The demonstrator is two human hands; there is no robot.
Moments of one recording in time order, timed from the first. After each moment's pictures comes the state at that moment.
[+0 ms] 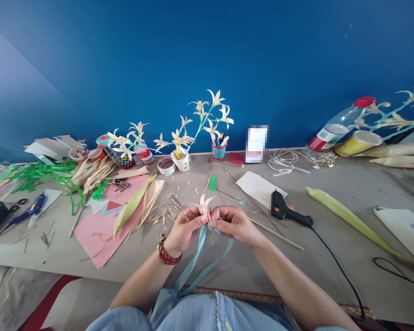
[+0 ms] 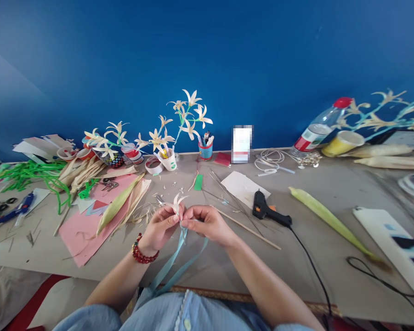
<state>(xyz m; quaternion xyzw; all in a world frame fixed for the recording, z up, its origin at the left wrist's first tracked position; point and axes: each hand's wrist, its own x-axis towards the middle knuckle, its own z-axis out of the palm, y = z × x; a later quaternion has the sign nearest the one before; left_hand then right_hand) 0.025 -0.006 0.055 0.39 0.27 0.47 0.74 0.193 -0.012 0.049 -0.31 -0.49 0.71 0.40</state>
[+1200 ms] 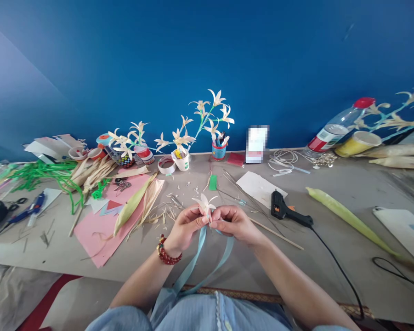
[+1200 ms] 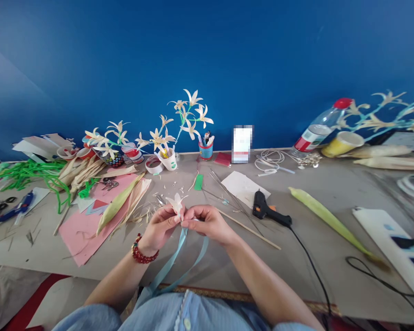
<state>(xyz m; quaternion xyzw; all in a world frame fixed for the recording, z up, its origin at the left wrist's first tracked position) 0.021 -0.007 0.052 0.40 0.27 0.46 0.75 0.192 -0.010 0.043 -0.30 -0.47 0.73 0.41</state>
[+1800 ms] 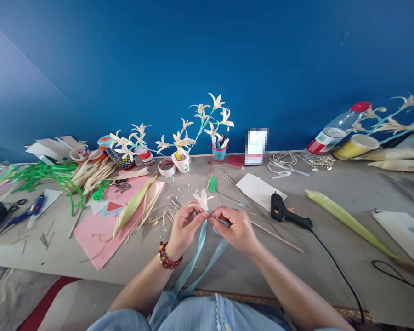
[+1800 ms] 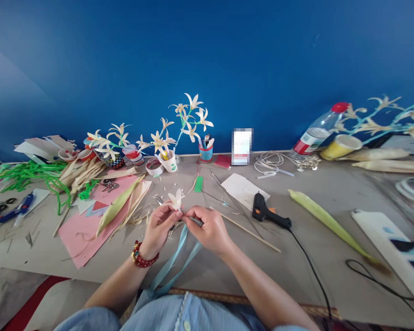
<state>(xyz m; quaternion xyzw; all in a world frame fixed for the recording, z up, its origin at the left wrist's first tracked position) 0.021 -0.006 0.039 0.50 0.40 0.52 0.56 0.188 -0.021 0.054 -0.46 -0.68 0.36 0.44</state>
